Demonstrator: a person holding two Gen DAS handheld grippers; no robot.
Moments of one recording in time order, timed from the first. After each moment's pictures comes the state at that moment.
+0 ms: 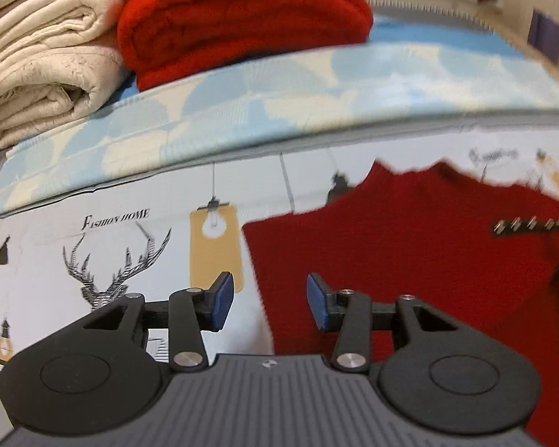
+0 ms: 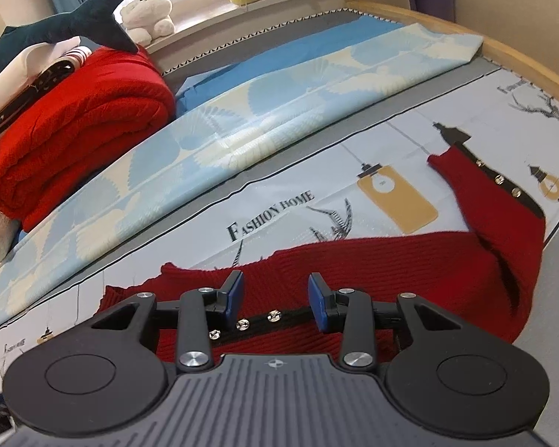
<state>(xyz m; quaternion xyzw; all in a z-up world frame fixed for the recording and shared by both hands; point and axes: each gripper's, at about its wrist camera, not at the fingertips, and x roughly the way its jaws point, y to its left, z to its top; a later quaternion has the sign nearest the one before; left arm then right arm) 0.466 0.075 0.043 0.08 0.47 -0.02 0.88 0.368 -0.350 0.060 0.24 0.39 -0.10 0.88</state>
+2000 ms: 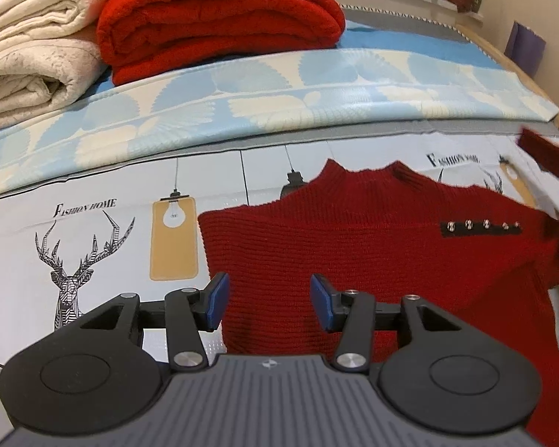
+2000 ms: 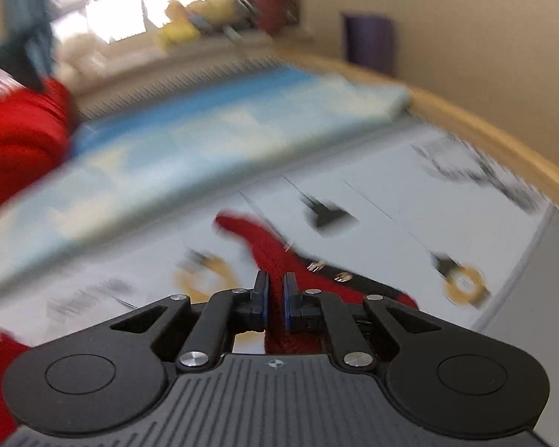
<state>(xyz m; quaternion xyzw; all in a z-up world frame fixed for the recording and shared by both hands) 0.446 0.058 0.053 0.05 0.48 -0.05 0.88 0.383 -0.477 0.030 0.18 0.29 -0.15 0.93</state>
